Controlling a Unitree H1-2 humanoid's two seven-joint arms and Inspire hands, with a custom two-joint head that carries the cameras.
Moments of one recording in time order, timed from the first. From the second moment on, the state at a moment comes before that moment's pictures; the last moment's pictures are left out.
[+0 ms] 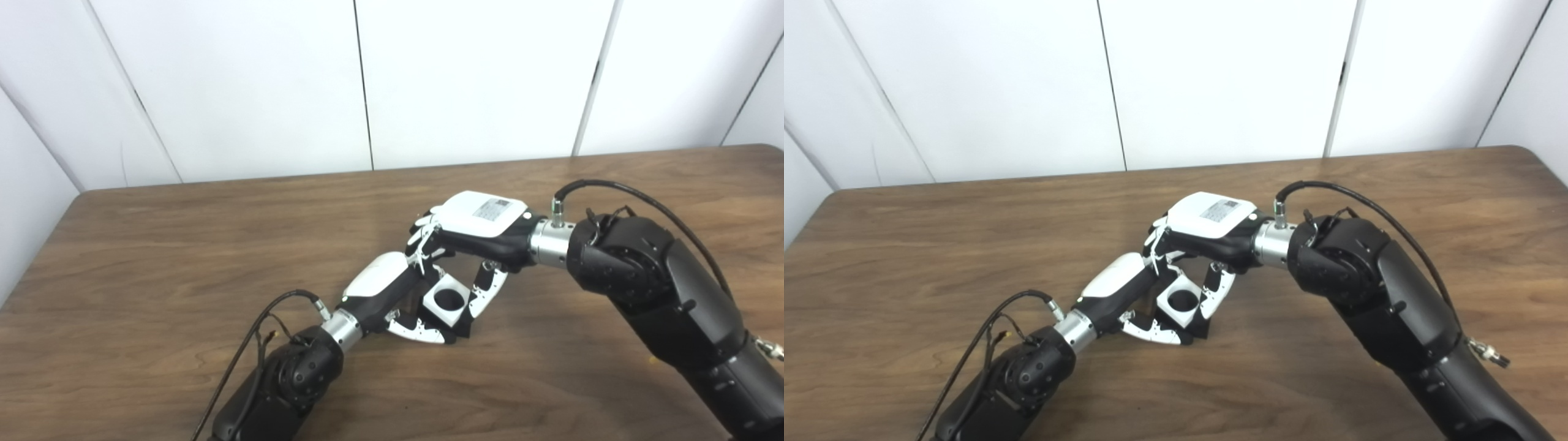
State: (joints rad) left arm -0.42 0.21 -0.53 0.28 0.48 -0.16 -0.11; right arm -0.60 -0.44 0.40 -0.20 -0.64 -0.11 0.77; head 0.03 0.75
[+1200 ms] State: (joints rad) left arm -0.41 0.21 -0.53 0.27 0.49 -0.16 -0.11; right arm -0.60 -0.45 0.40 -0.18 -0.65 -0.11 0.76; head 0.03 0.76
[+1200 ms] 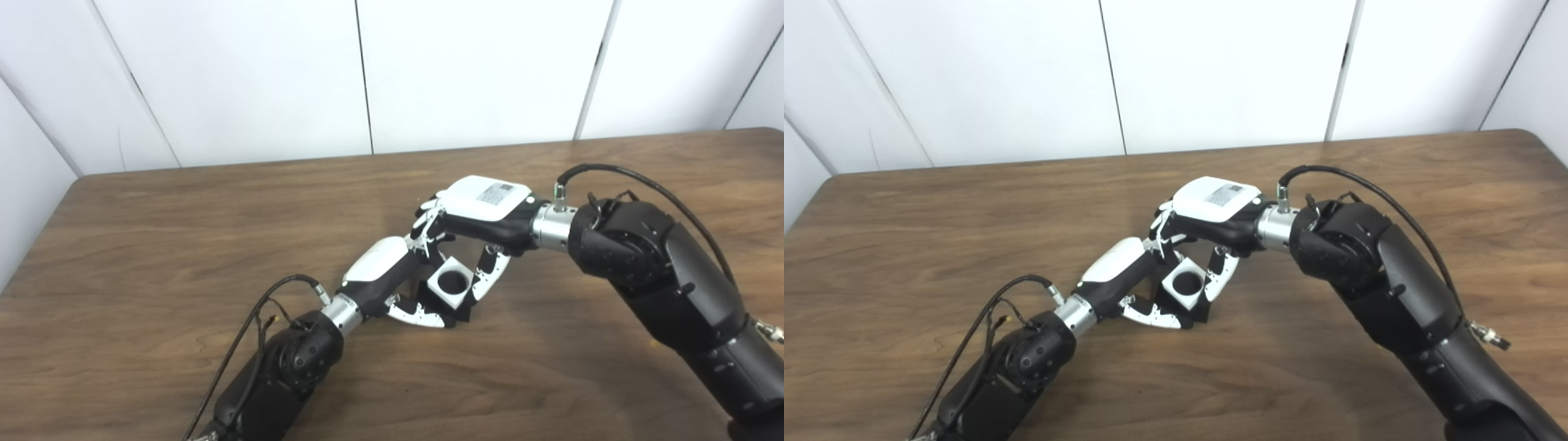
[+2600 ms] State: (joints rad) left arm -0.41 0.21 -0.53 0.26 0.49 -0.15 -0.12; right arm -0.68 -0.51 0.31 -0.20 -0.59 -0.02 0.81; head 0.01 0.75
